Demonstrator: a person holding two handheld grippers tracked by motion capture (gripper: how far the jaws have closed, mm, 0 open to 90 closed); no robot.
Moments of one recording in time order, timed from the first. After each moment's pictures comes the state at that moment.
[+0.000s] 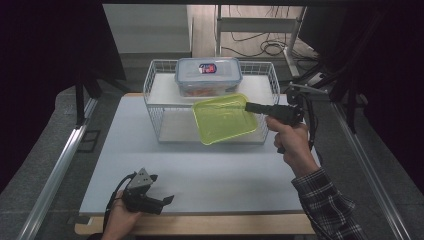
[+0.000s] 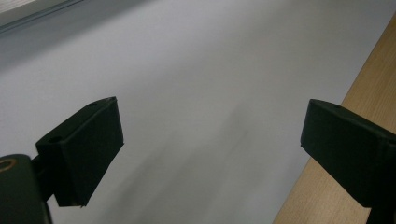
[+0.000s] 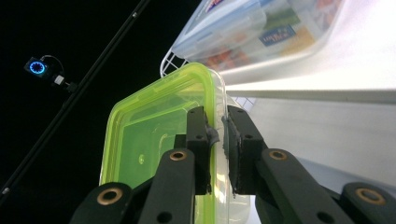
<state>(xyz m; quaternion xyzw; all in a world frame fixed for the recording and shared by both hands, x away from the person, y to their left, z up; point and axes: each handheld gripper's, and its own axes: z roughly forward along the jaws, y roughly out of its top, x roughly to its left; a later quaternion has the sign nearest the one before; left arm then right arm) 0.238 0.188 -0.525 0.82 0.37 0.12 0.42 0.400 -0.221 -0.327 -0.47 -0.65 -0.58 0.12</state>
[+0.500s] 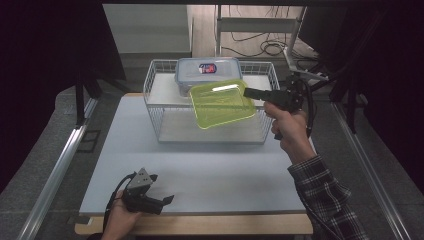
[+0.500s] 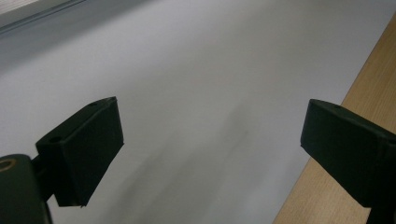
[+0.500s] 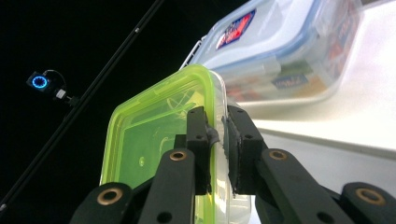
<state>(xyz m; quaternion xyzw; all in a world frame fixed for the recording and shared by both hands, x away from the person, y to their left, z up) 0.237 0.188 -0.524 0.82 0.37 0.12 0.42 0.417 -0.211 -0.300 -0.48 -0.64 -0.60 0.11</state>
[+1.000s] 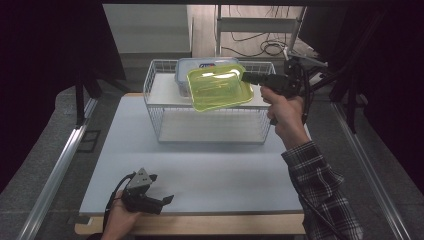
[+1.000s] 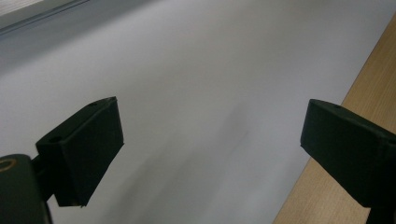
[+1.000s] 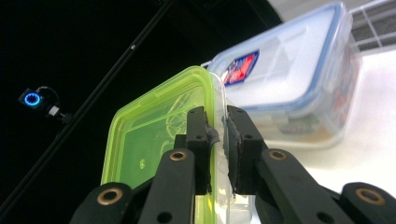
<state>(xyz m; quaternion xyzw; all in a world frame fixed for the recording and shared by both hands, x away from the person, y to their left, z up) 0.237 0.189 -0.524 0.82 0.37 0.12 0.42 0.436 -0.199 -0.275 -0.48 -0.63 -0.61 0.08</state>
